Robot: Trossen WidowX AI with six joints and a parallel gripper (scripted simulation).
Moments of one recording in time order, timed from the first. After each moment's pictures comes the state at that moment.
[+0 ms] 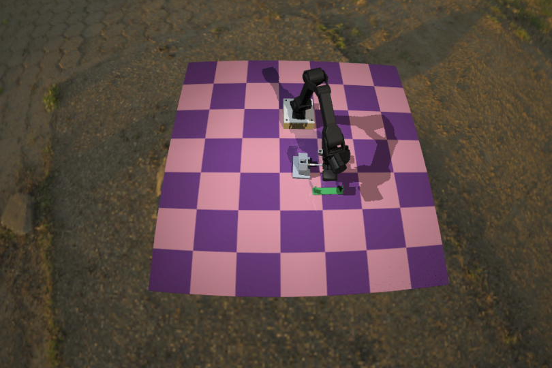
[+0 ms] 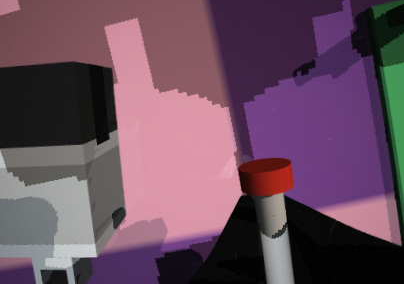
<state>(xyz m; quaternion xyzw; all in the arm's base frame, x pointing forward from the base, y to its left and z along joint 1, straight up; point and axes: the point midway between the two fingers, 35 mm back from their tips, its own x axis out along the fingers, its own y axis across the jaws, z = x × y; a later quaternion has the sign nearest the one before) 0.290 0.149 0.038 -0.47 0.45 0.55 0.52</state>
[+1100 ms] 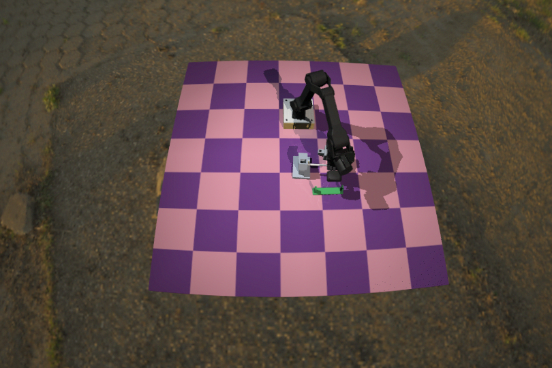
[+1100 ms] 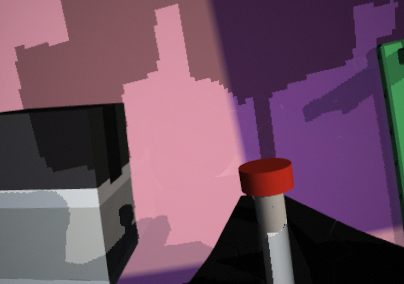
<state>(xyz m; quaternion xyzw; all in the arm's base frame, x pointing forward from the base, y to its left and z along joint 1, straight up) 0.290 0.168 0.039 -0.46 0.46 0.56 0.52</state>
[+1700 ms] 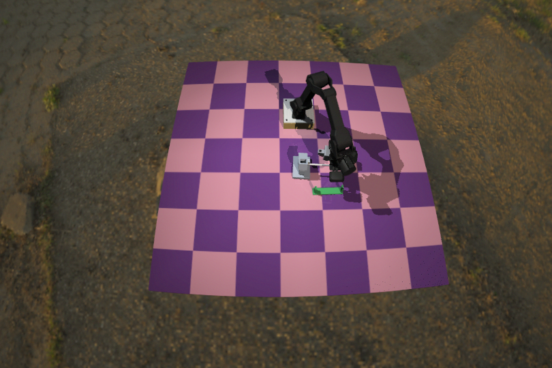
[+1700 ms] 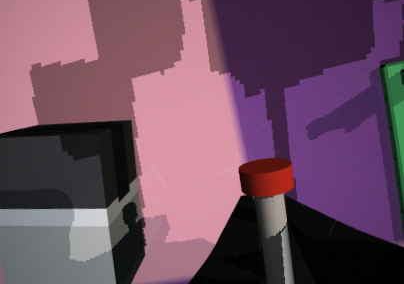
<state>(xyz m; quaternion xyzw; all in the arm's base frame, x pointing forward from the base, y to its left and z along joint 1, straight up) 0.290 0.179 0.041 -0.46 0.47 0.56 0.51</state>
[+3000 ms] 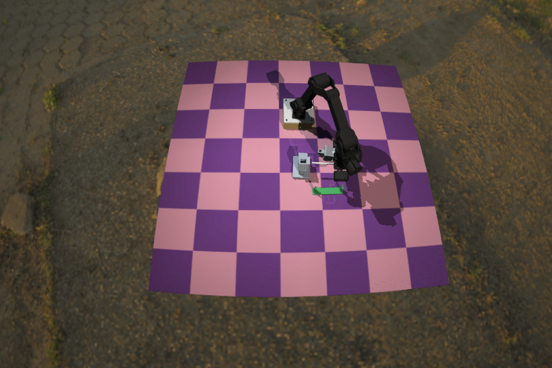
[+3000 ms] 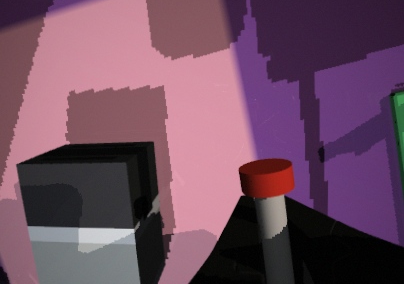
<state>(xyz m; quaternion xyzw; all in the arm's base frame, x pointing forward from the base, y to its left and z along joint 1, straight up) 0.286 0.195 0.051 -0.45 0.48 0.56 0.50</state>
